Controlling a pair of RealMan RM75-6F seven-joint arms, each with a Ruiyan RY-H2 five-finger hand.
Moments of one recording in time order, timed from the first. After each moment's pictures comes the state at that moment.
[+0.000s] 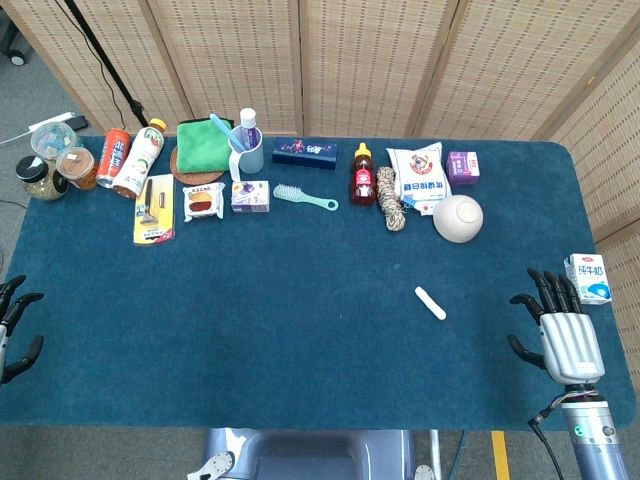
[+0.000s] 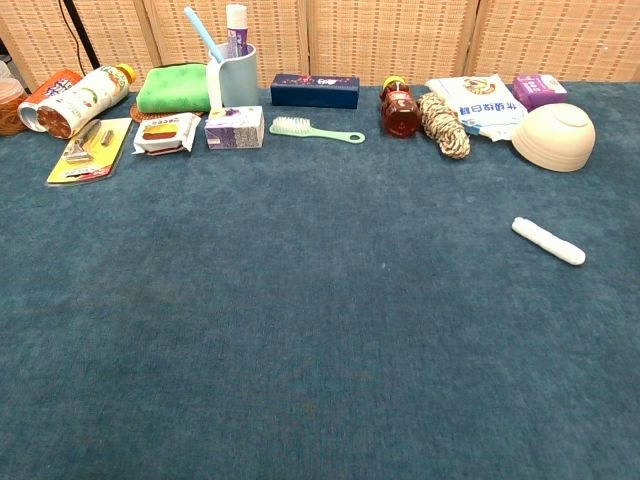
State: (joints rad) left arm -0.05 -1.04 -0.04 -1.67 1.53 1.54 0.07; right arm 0.16 -1.18 0.09 -1.68 -1.47 1.45 -0.14
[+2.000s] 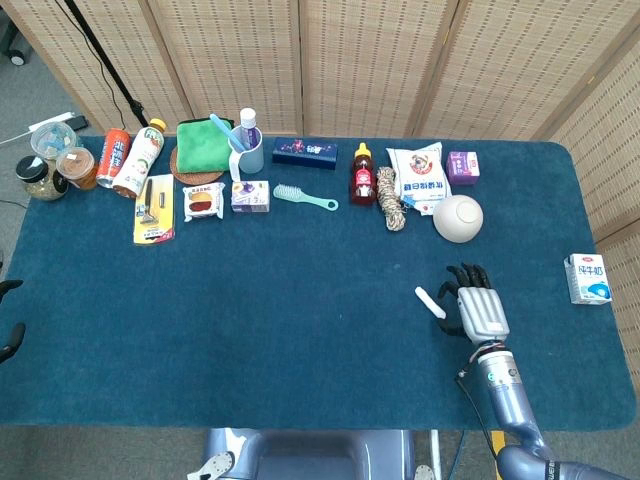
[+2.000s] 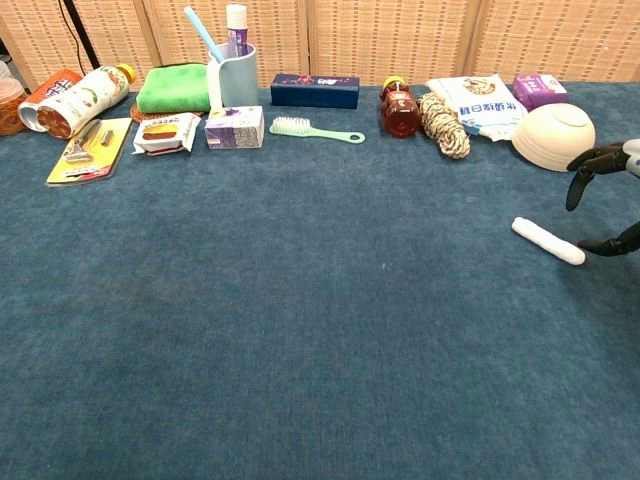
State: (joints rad) left arm -0.06 -1.02 -0.08 -1.64 1.49 1.55 0.04; right arm 0.39 -1.52 0.19 -1.47 -1.17 1.14 -0.24
